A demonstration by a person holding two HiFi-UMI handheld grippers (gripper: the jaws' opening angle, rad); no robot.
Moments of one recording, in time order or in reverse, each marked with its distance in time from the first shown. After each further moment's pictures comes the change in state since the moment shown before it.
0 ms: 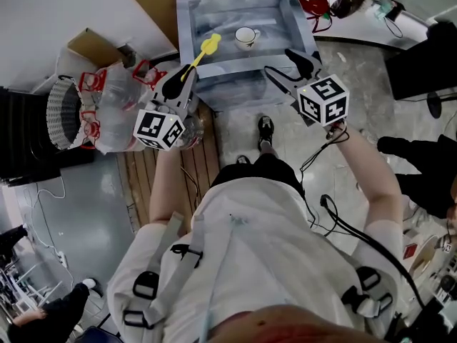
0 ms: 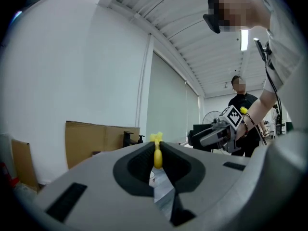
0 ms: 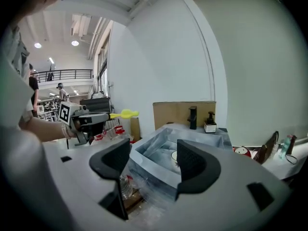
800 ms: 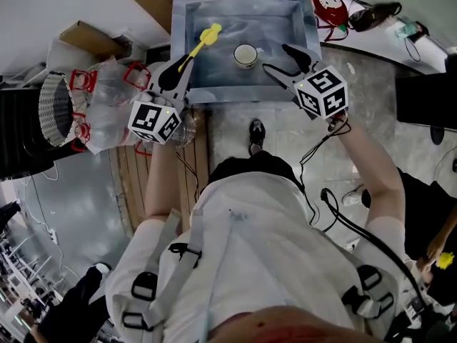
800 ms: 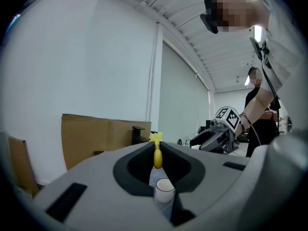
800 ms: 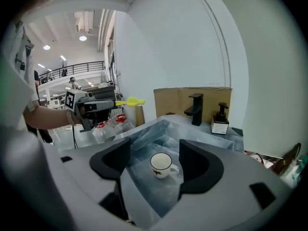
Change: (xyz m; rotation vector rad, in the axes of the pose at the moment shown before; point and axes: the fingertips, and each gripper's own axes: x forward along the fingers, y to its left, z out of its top) left arm 0.127 0.078 -0.022 -0.019 0.062 0.095; right arm 0.113 -0.120 0.000 -0.075 0.153 0.186
